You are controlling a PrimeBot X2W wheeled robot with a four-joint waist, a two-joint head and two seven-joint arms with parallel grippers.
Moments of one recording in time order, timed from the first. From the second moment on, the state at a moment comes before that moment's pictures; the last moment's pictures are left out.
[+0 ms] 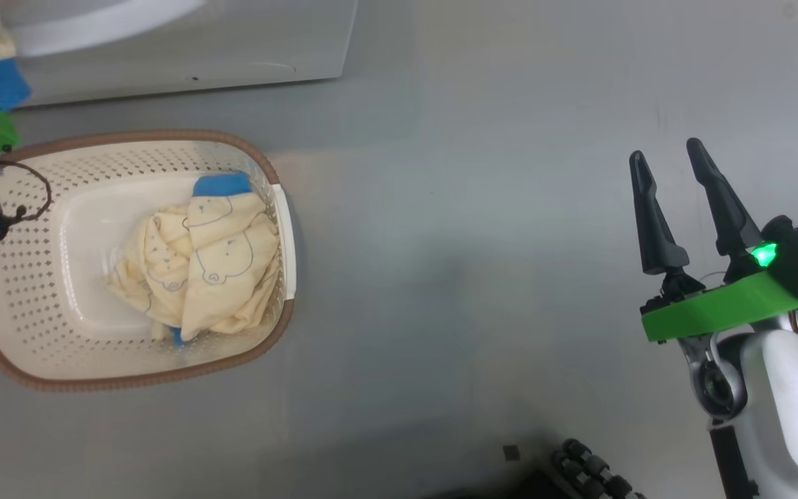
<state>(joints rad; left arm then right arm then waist) -1.14 0.33 -0.26 1.11 -0.61 -0.03 -0.25 -0.28 -0.05 0.02 0.11 0.21 0.13 -0.25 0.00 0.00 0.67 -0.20</state>
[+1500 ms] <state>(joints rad) -1.72 0.58 -0.34 0.91 -0.37 -0.09 0.09 -0.40 -0.05 0.16 0.13 0.37 0.13 -0.25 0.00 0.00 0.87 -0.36</state>
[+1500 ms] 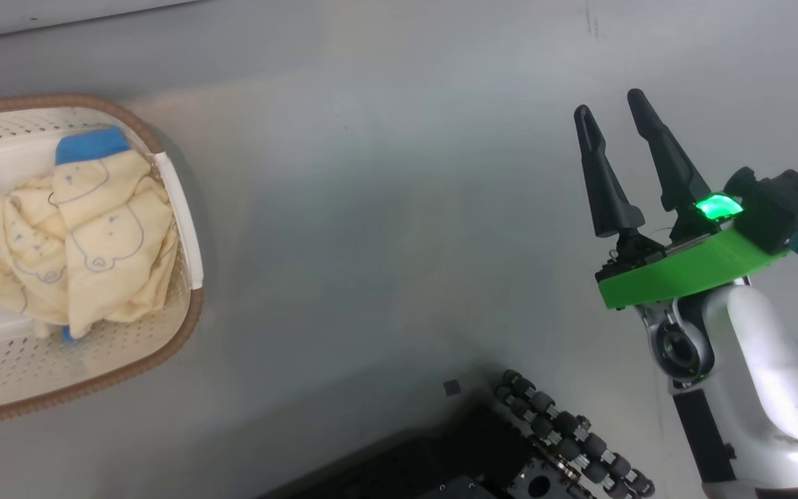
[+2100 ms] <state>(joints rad) -1.75 0.55 -0.37 1.09 -0.40 -0.12 -0.05 -0.42 -0.05 0.12 0.13 0.35 0.13 -0.25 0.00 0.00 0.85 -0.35</state>
